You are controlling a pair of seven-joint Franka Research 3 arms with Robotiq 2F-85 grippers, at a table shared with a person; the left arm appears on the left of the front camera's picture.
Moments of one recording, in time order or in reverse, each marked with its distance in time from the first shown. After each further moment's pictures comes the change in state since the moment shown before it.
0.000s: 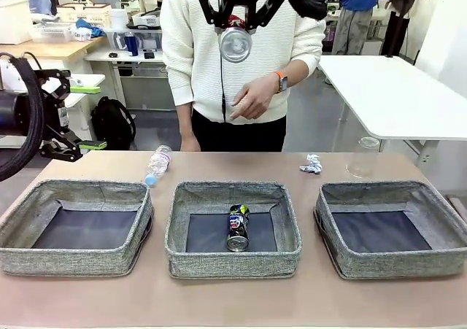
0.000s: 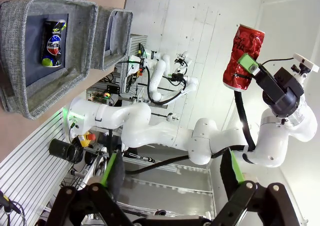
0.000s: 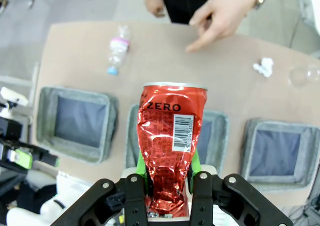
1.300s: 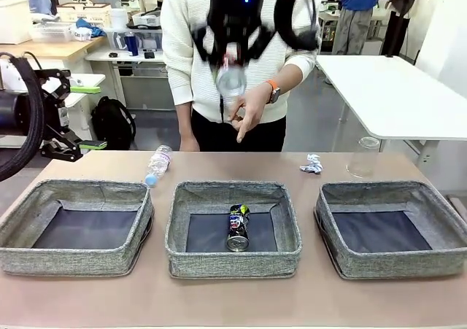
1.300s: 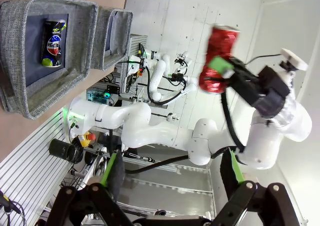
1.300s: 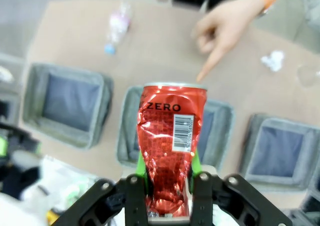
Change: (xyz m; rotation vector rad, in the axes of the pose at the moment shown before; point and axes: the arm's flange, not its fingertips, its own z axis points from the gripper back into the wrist) left arm 0.000 0.000 0.000 0.000 0.000 0.000; right arm -0.032 0.011 -0.059 -0.005 0.091 0.106
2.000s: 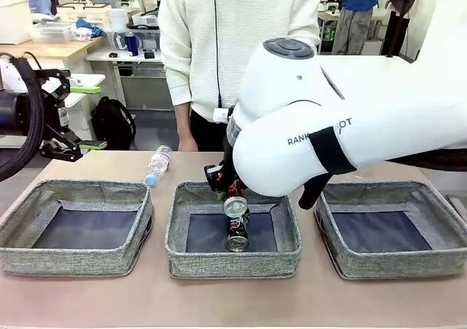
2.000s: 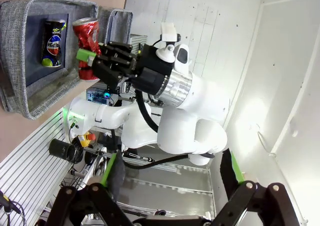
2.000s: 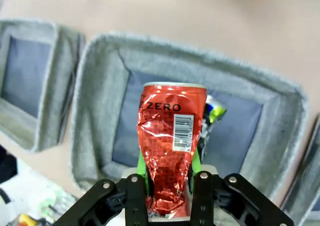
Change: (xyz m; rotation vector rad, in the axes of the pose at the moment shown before) left arm 0.000 0.000 0.000 0.000 0.000 0.000; right arm -0.097 -0.028 -0.208 0.124 0.002 0.010
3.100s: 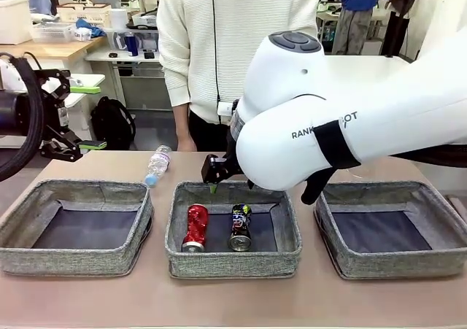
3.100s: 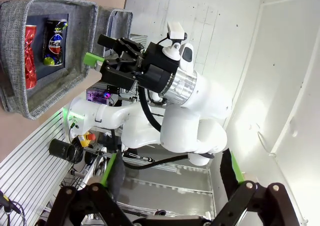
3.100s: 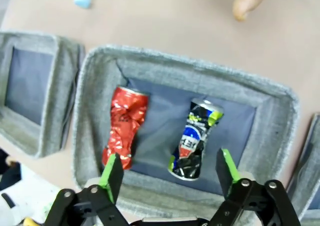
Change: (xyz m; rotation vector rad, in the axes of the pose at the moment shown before) left arm 0.000 0.000 0.000 0.000 0.000 0.000; right arm 0.004 -0.005 0.006 -0.006 -0.003 -0.026
